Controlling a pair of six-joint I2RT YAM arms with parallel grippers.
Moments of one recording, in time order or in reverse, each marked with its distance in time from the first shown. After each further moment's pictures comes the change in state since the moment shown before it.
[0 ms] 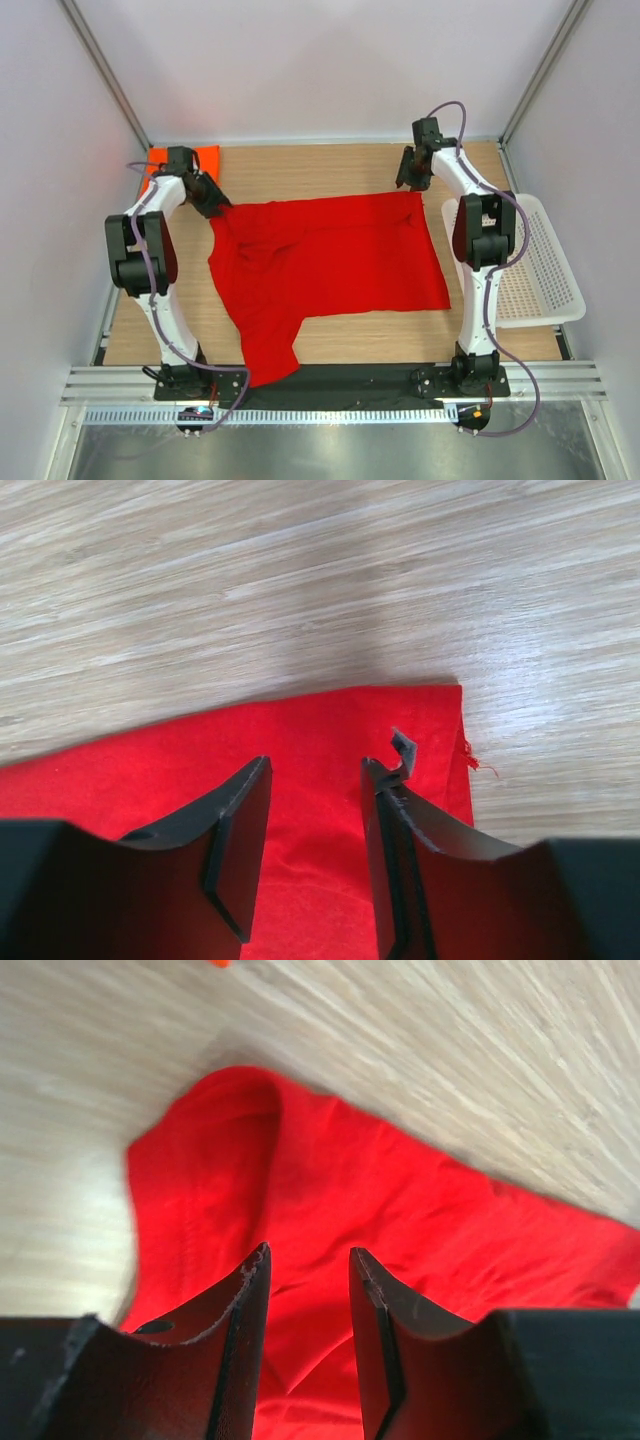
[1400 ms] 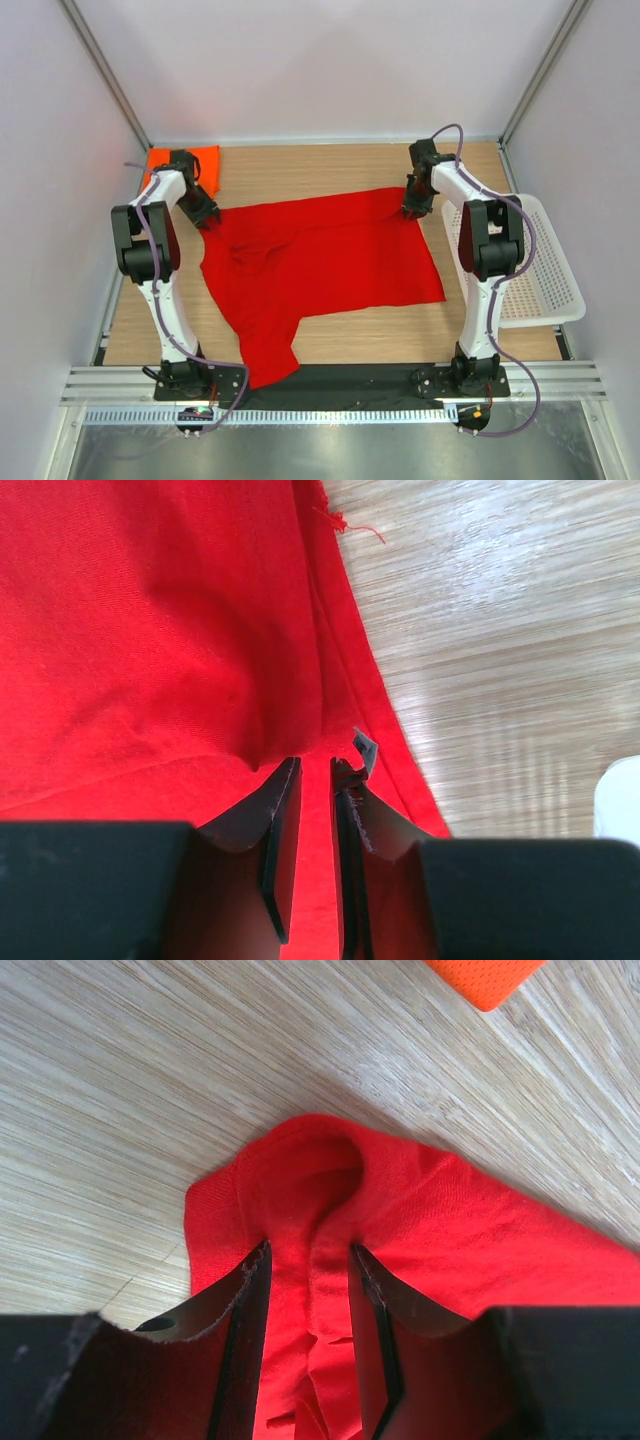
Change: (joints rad) left arm 0.023 0.166 0.137 -0.198 -0.185 0.027; right arm 0.021 -0.130 -0.267 -0.078 0.035 0.045
